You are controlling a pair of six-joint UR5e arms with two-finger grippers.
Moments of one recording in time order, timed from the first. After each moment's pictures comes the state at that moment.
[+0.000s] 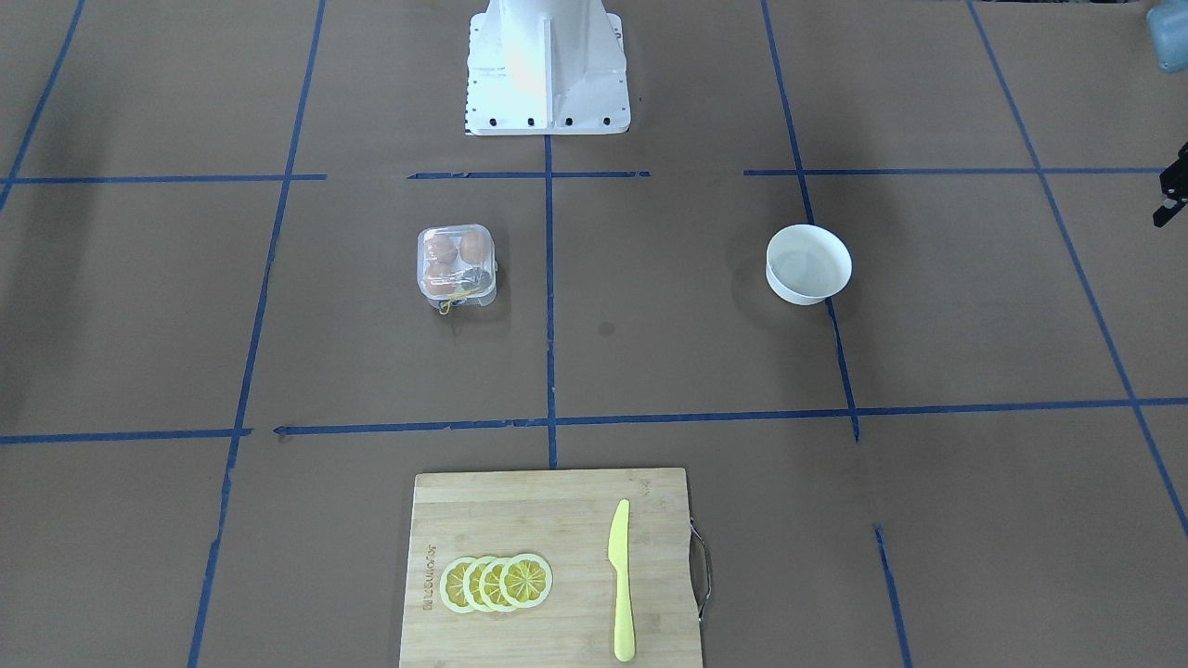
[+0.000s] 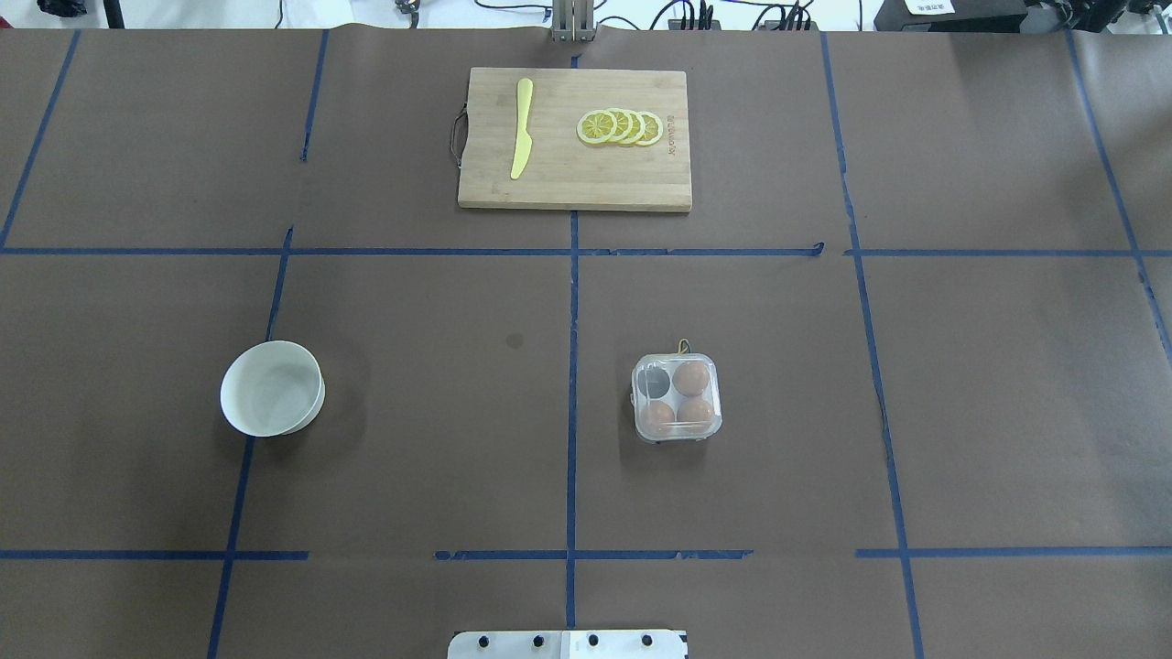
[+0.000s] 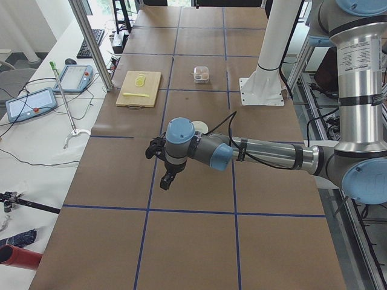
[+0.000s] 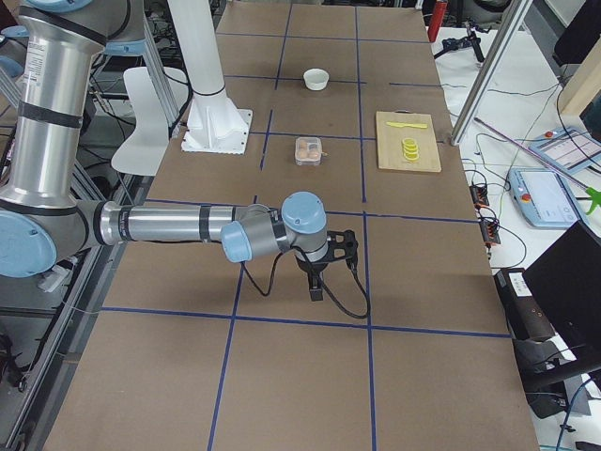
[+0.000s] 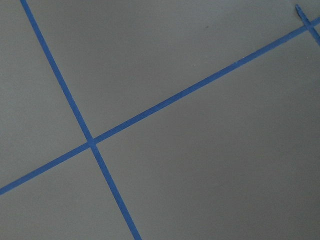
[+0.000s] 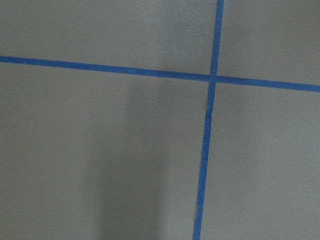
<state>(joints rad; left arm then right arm) -1.45 -1.44 -1.80 -1.83 -2.31 0.08 1.49 -1.80 1.78 -1.32 2.38 0.11</state>
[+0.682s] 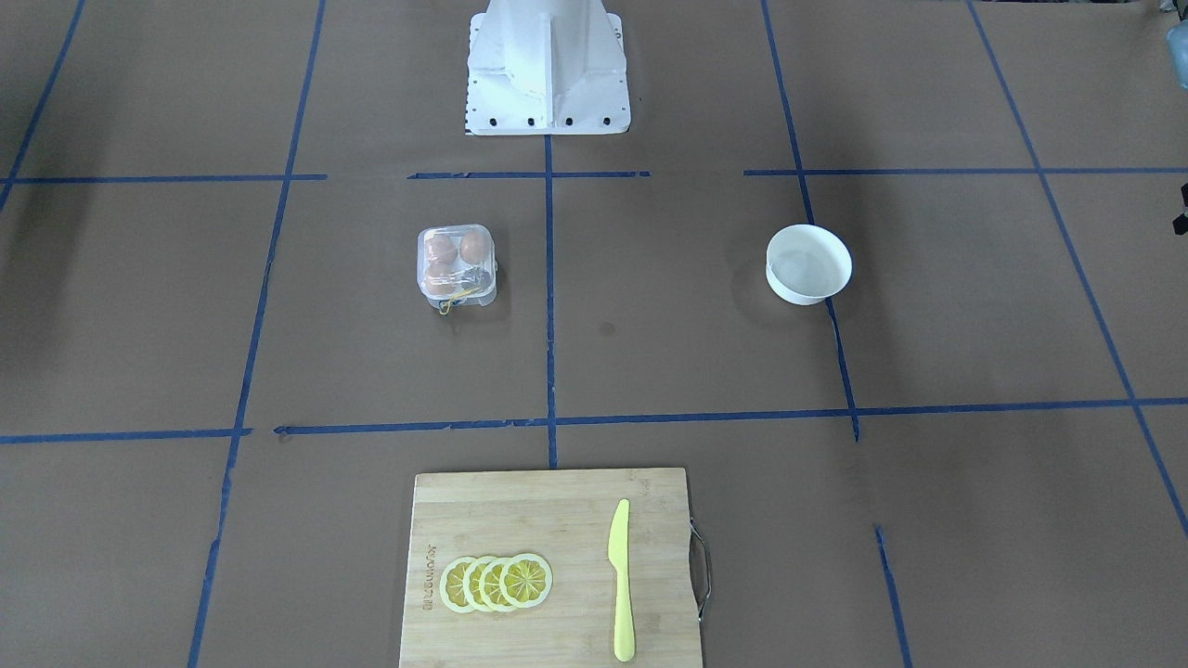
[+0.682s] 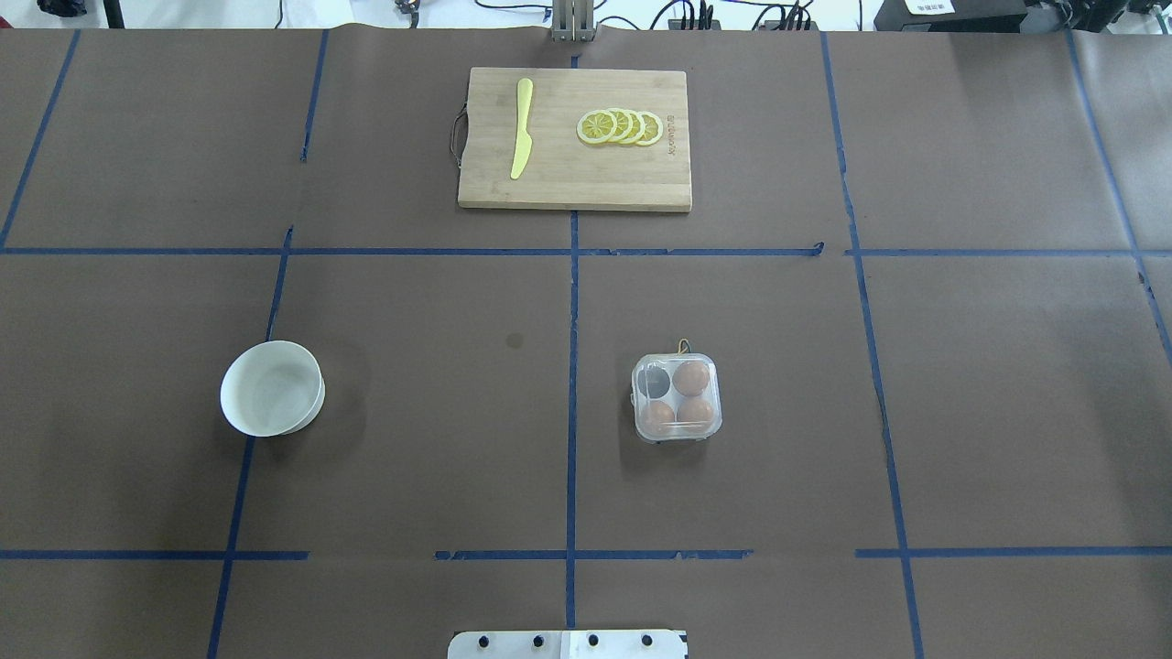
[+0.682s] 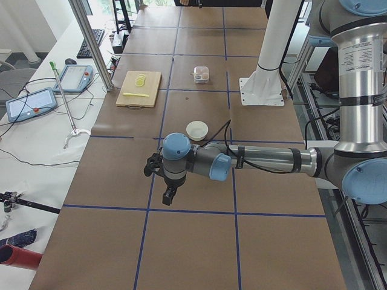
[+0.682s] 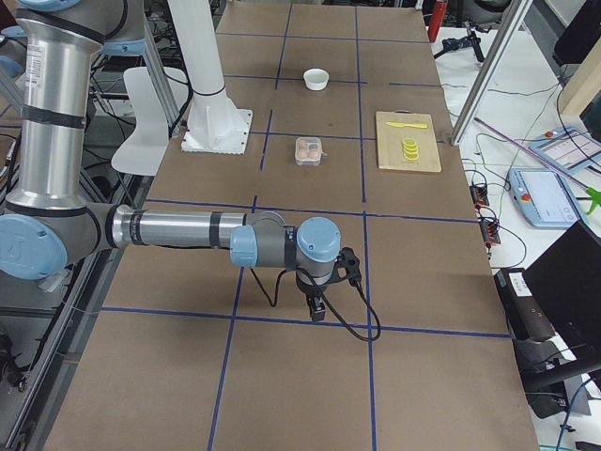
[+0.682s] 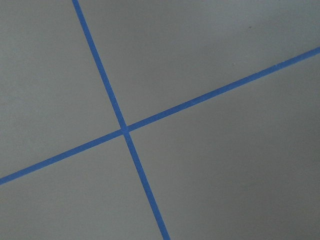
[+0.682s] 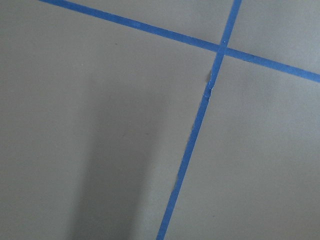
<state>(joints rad) -1.47 -1.44 -1.72 -1.76 -2.32 0.08 1.53 -1.72 1.75 -1.62 2.39 -0.29</state>
